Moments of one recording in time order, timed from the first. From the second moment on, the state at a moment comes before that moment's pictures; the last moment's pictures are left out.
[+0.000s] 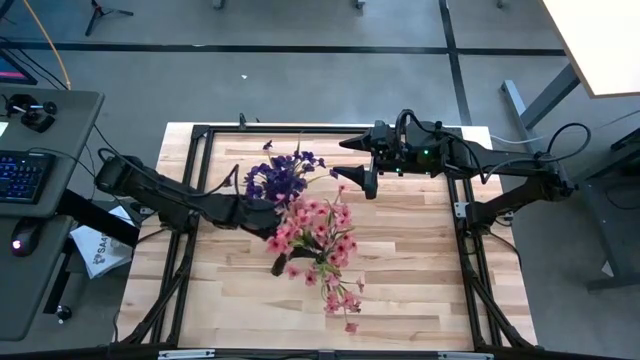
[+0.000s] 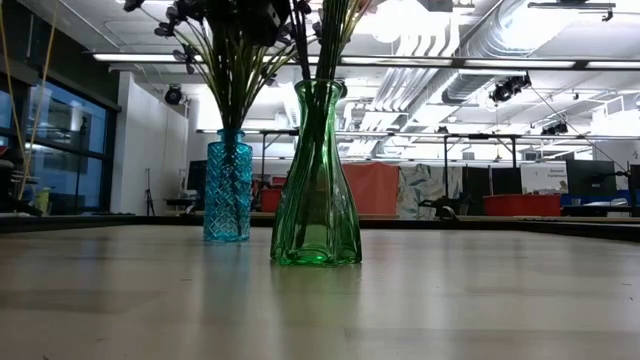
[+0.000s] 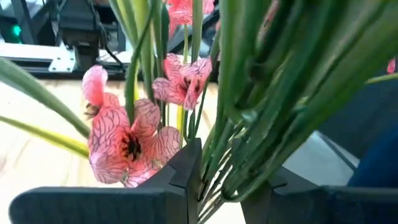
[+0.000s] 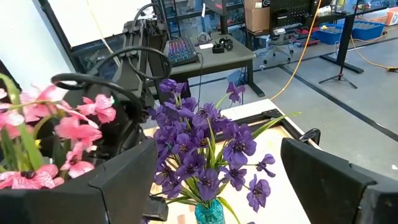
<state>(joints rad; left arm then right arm) -0.24 1.44 0.88 0.27 0.10 -0.16 -0.05 1.32 1.39 -0.26 0.10 0.17</state>
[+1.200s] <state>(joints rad) -0.24 1.26 1.05 -0.39 0.10 -0.21 -0.05 1.32 1.39 -0.29 0.10 0.17</state>
